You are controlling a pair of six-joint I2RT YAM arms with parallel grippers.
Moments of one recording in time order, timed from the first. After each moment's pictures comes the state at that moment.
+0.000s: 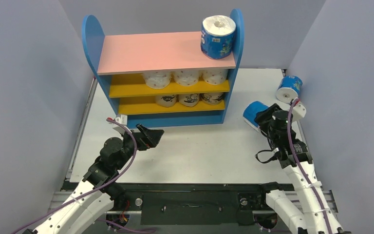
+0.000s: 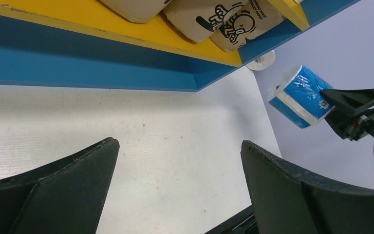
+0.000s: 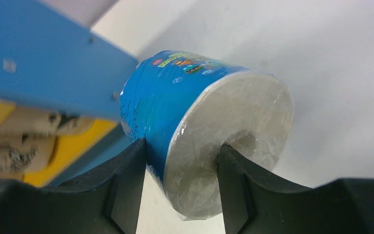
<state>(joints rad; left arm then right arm) -0.60 0.50 0.44 -0.10 -0.10 -0.81 0.12 0.76 0.79 -0.50 0.31 0.74</state>
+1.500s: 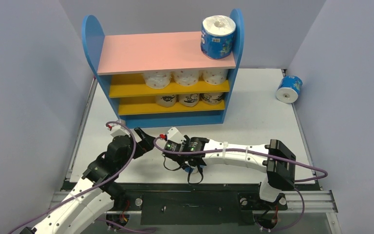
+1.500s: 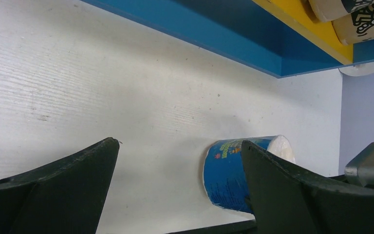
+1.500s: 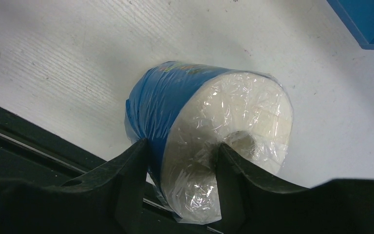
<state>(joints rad) -0.60 0.53 0.49 -0.49 -0.28 -0.92 1.27 1.68 1.32 -0.88 0.47 0.43</state>
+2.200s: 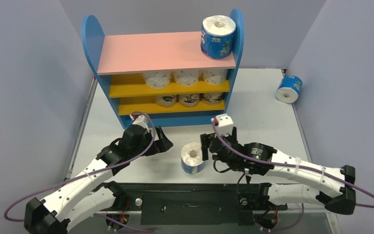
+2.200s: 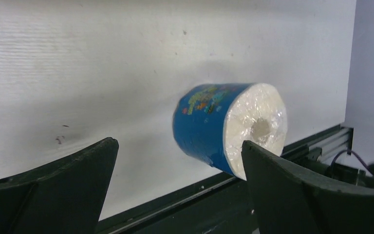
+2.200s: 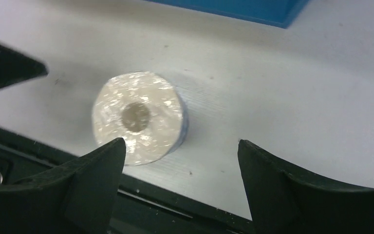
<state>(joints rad) -0.63 0.80 0.60 -0.43 -0.01 -0.83 1.25 1.10 1.07 -0.82 0.60 0.66</state>
